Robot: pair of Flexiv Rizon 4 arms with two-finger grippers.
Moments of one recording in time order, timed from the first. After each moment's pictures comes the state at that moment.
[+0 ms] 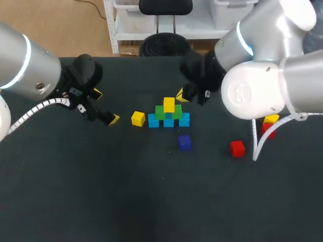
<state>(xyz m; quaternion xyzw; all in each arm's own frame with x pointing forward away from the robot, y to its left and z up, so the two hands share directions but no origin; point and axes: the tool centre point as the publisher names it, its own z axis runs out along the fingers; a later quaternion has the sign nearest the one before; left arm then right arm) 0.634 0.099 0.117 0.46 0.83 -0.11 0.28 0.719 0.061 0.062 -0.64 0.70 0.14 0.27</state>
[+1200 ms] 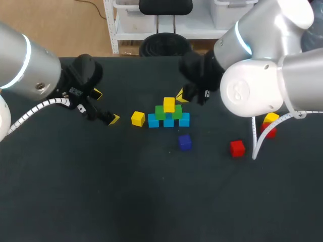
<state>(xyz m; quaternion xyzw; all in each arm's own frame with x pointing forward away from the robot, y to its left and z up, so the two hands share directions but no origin) 0.634 0.099 0.117 0.46 0.83 -0.11 0.28 0.720 0.061 0.058 -0.64 0.70 0.15 0.27</state>
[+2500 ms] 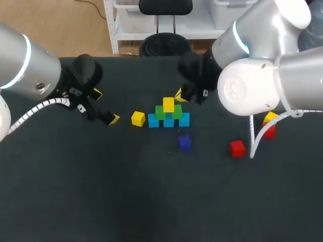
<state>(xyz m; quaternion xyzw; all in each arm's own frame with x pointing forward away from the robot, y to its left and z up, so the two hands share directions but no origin) 0.634 0.099 0.117 0.46 0.83 -0.11 0.28 0.726 0.063 0.057 -0.64 0.70 0.15 0.27</state>
